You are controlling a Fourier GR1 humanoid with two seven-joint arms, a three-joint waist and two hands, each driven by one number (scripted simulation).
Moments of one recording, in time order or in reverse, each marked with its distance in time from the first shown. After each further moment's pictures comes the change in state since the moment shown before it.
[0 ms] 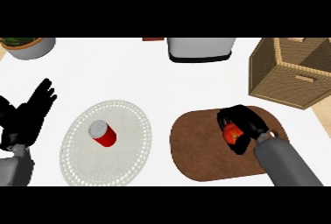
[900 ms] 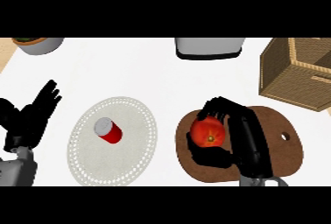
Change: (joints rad) left arm 0.017 -0.014 -0.020 -0.025 -0.006 -0.017 -0.010; right arm 0.212 0.285 0.076 -0.946 0.059 -0.205 0.745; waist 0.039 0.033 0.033
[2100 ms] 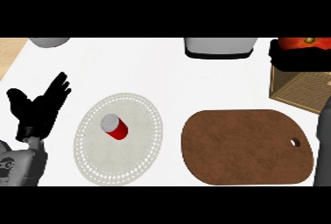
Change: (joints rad) left arm -0.074 -0.038 -0.012 0.029 -0.033 -0.011 0.008; right arm -0.554 -0.234 -0.498 0.116 0.096 0.238 0.340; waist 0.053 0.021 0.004
